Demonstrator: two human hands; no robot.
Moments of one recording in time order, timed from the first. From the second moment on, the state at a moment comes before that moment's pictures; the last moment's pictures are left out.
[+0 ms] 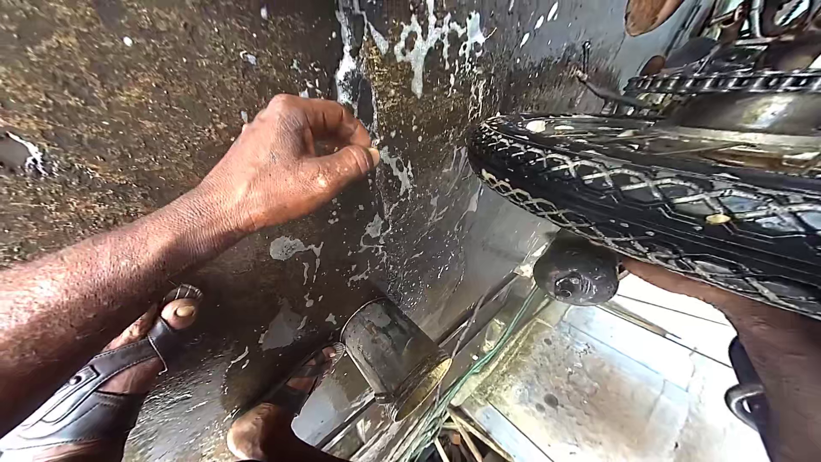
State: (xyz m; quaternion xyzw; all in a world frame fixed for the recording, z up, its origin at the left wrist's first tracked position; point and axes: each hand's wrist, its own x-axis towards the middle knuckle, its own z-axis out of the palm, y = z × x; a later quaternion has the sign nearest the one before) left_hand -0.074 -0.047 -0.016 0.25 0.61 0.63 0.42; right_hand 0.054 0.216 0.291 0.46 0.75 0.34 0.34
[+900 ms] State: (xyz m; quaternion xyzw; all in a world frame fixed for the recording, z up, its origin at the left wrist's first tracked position) left_hand -0.079 -0.060 -0.008 0.24 0.63 0.61 0.42; right_hand 0.042 0.216 0.279 0.45 0.60 0.31 0.59
